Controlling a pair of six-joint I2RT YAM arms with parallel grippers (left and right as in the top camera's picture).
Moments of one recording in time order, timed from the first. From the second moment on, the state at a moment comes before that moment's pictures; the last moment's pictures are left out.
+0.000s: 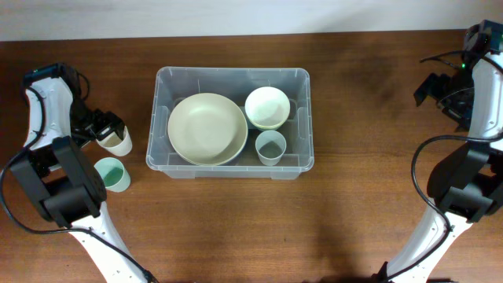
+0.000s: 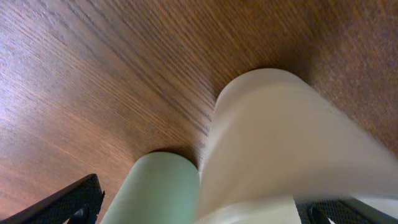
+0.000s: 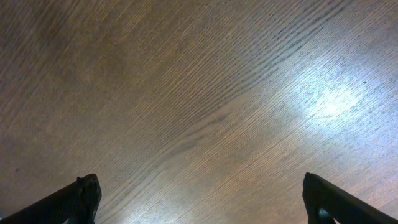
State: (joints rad) left arm 0.35 2.29 1.98 -1.45 0.00 -0.44; right arm -0.38 2.21 2.21 -1.52 0.06 0.42
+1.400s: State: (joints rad) left arm -0.40 2.13 2.72 -1.68 0.18 -0.09; right arm -0.38 2.21 2.21 -1.52 0.06 0.41
